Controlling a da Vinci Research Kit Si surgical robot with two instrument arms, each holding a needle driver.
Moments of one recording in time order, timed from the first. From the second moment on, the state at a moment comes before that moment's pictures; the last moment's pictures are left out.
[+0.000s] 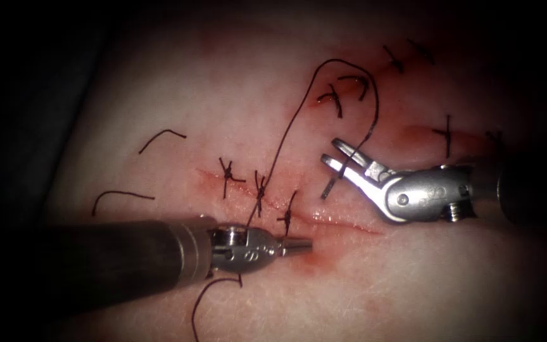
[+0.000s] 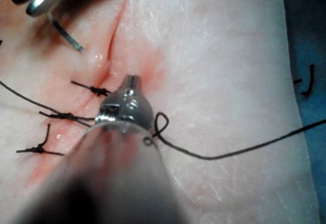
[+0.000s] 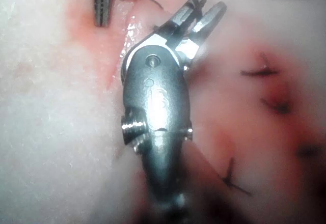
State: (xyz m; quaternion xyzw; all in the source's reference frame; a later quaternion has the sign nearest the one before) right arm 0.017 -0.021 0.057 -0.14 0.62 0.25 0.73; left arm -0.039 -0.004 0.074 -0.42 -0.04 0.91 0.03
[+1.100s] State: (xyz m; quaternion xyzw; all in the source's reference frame) right arm 0.019 -0.023 0.059 0.14 0.54 0.45 0.69; left arm -0.037 -0.004 0.074 -0.41 -0.04 0.91 0.03
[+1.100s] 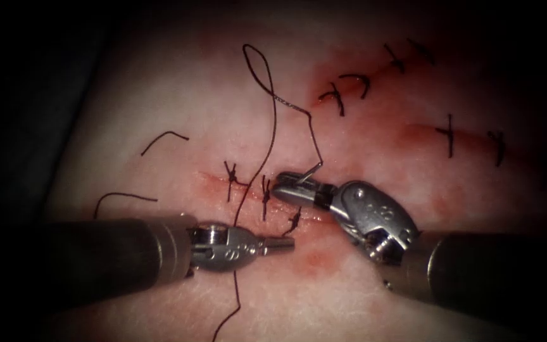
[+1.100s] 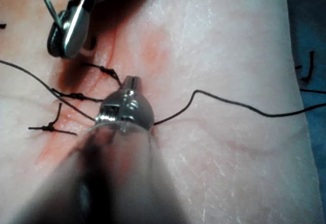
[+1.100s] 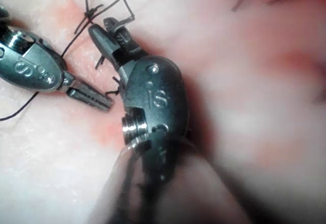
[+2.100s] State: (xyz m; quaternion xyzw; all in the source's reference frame) right arm 0.015 -0.018 0.058 0.03 0.59 0.41 0.69; left arm -0.037 -0.003 0.073 -0.41 -0.03 0.91 0.04
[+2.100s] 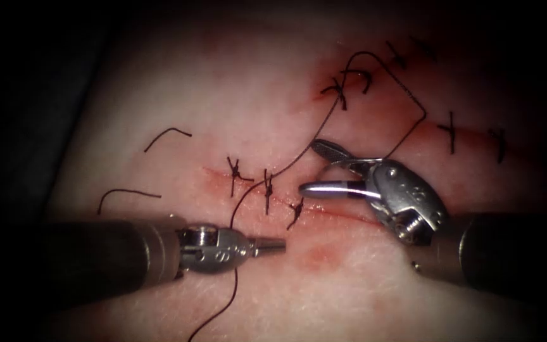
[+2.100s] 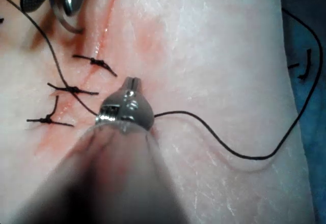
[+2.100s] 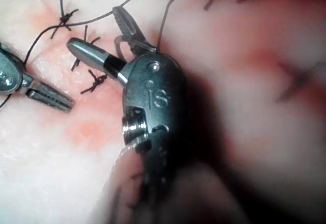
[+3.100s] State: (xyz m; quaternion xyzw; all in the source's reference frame) right arm 0.009 -0.015 0.058 -0.12 0.55 0.16 0.81; left arm -0.042 0.000 0.071 -0.45 0.00 0.85 0.26
